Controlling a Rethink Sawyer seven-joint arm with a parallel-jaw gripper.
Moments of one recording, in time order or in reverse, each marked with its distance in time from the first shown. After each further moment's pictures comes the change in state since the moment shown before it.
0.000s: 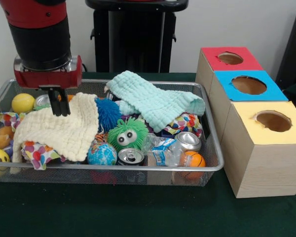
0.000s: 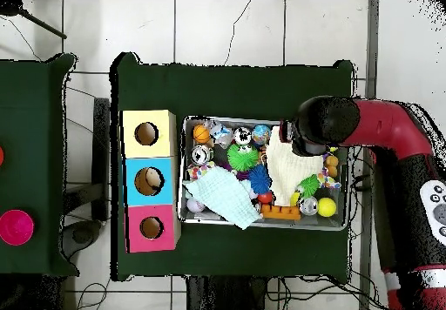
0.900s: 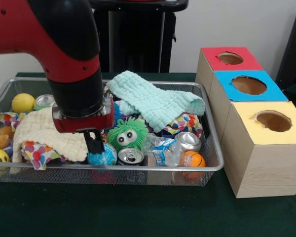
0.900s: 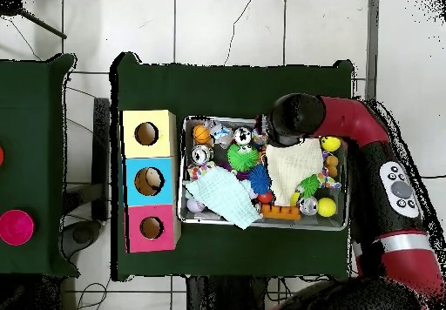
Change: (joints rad) arm 0.050 0.180 0.027 -0.098 -0.003 -0.059 -0.003
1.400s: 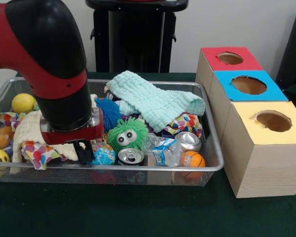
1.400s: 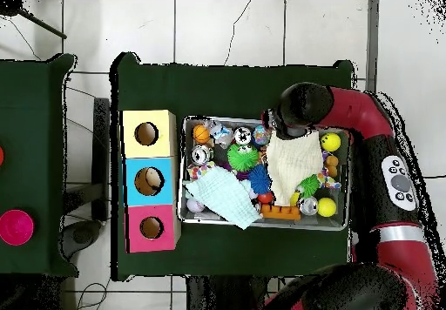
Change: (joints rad) arm 0.008 0.055 0.001 -0.127 -0.002 0.110 -0.102
